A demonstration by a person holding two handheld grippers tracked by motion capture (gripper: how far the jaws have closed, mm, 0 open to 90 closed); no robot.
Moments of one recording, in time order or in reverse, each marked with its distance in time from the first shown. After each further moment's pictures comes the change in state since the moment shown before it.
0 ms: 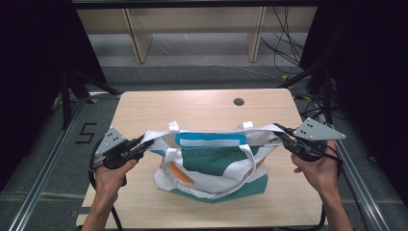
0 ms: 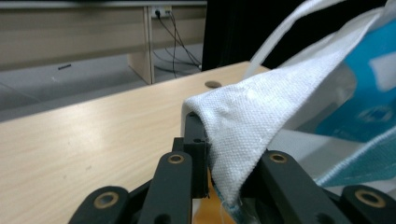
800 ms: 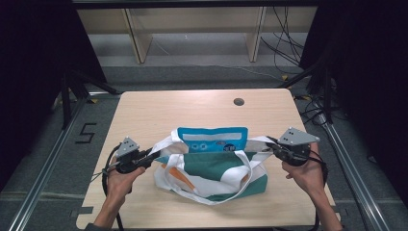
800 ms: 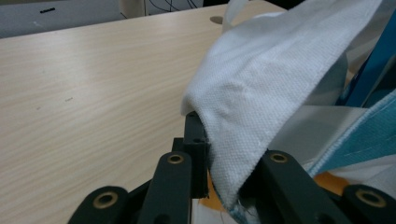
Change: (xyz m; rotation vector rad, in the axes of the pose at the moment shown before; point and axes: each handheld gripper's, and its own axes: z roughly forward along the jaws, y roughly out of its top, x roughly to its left) left arm 0.012 -0.054 0.030 0.183 -0.019 -0.027; right arm 0.009 -0.043 0.036 0.175 0.049 -0.023
